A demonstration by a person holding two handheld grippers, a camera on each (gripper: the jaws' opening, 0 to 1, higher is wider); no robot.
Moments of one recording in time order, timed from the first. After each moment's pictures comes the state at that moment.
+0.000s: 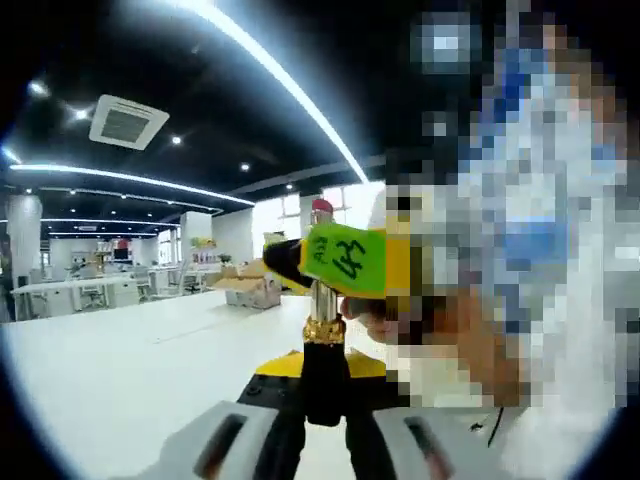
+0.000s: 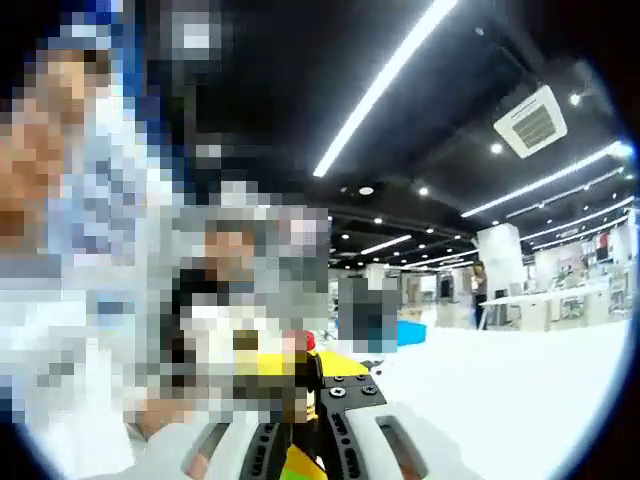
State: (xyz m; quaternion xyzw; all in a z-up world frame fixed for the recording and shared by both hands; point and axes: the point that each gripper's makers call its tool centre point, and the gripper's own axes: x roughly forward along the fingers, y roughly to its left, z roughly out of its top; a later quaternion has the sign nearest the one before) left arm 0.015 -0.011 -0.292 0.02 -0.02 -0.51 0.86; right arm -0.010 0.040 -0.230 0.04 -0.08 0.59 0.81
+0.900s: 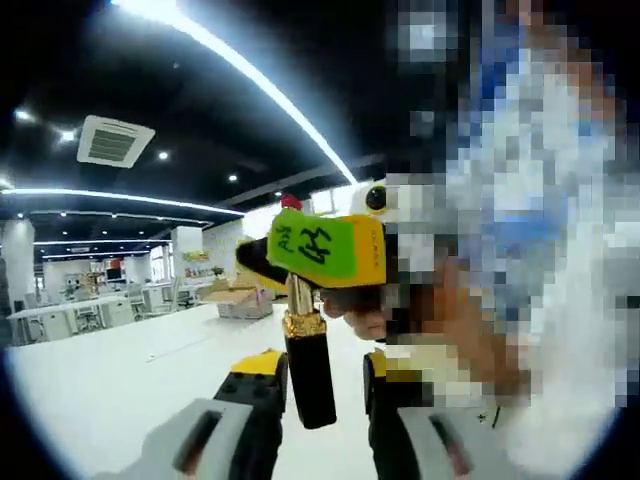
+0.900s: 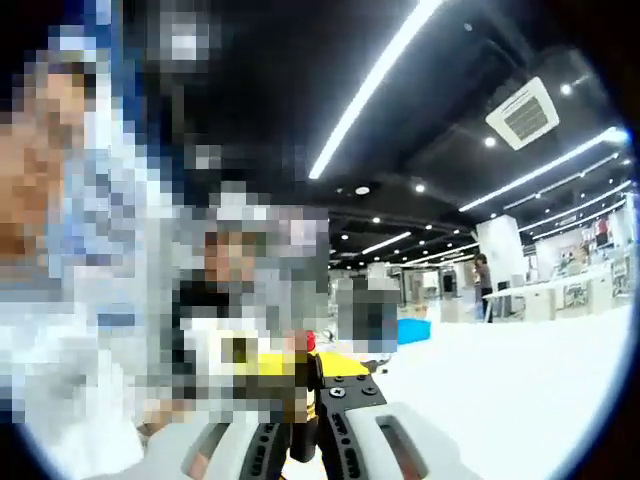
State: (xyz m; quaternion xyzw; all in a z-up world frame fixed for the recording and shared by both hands) left arm -0.011 -0.024 -0.286 0.03 -0.05 -0.58 0.81; right arm -0.018 0.029 -0.222 0.08 -0.07 0.62 0.78
